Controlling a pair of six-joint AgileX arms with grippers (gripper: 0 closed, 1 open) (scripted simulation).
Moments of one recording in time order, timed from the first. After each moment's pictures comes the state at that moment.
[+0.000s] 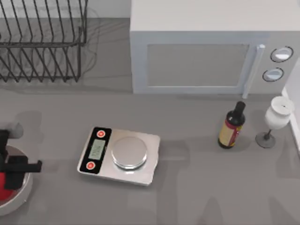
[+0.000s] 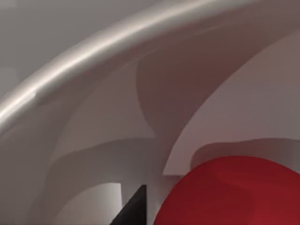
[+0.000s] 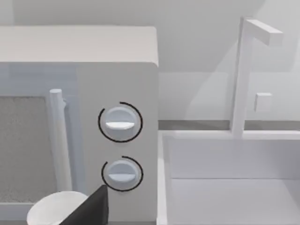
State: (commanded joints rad) left arm 0.00 1.56 0.70 -0.71 0.00 0.02; right arm 0.00 0.00 0.00 0.00 0.00 0.00
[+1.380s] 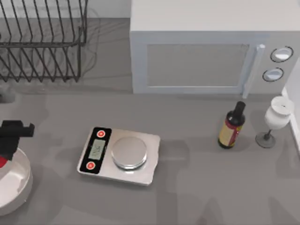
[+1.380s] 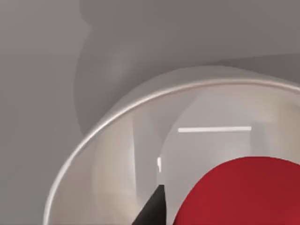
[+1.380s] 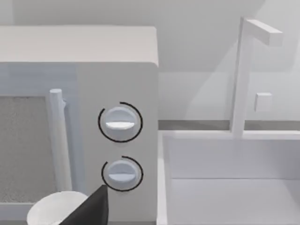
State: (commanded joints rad) left arm 0.00 1.56 1.02 -1.01 0.00 0.02; right arm 0.00 0.00 0.00 0.00 0.00 0.00
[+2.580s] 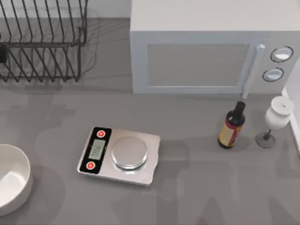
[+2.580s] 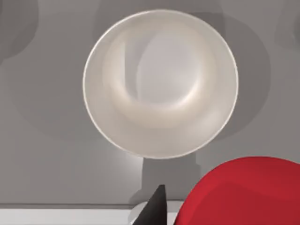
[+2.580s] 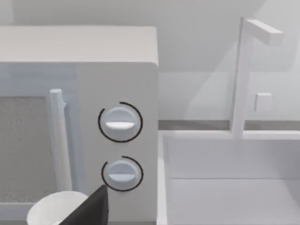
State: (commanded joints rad) left arm -0.08 1.55 1.70 -1.69 0.00 -0.06; right arm 0.00 0.00 0.00 0.00 0.00 0.00
